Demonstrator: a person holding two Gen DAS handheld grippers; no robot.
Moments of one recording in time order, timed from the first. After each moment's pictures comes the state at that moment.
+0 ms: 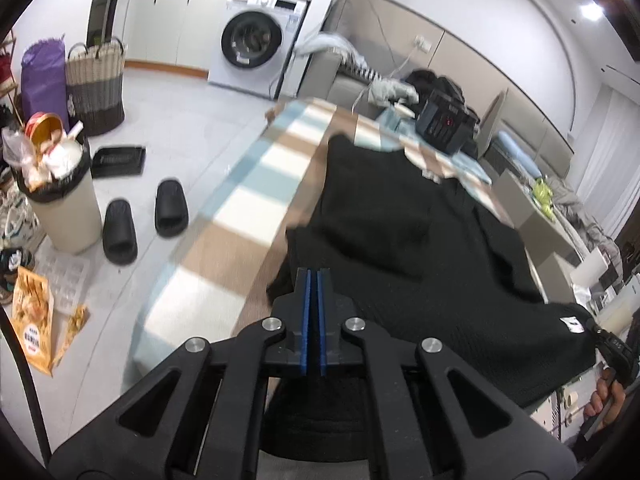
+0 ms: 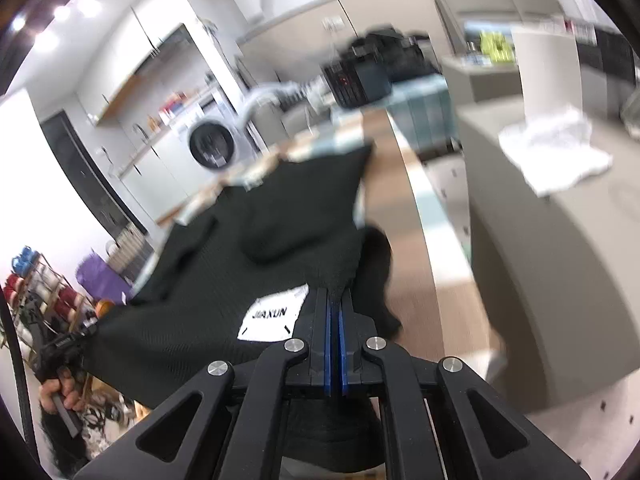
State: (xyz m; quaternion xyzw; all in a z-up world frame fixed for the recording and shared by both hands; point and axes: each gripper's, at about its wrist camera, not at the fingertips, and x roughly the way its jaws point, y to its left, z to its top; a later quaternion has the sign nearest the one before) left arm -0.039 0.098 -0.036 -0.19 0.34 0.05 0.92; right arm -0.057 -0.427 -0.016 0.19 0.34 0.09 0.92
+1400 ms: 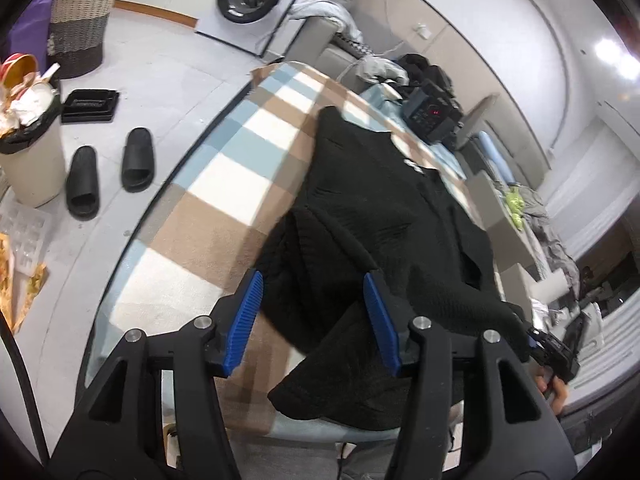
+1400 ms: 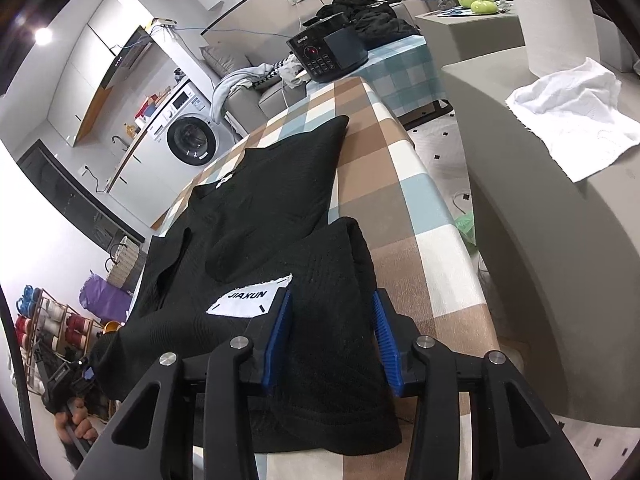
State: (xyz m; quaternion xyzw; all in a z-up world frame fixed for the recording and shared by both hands) left arm -0.007 0.125 -0.055 -0.29 0.38 -0.02 0.88; right arm 0.009 -0.445 -0.059 0.25 0.43 0.09 0.86
